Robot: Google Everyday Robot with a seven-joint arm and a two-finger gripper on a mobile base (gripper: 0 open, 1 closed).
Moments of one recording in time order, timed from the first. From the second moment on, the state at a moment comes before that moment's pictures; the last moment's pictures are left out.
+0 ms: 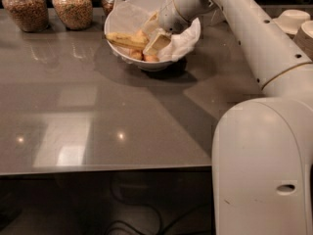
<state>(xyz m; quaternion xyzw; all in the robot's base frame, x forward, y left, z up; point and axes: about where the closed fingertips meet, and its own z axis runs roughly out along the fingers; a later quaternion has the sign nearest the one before) 0.756 0.016 0.896 -0.72 0.58 0.11 0.37</state>
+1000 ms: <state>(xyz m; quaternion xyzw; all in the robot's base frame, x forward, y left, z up) 0.787 0.030 0.873 -0.72 0.59 0.11 0.35</state>
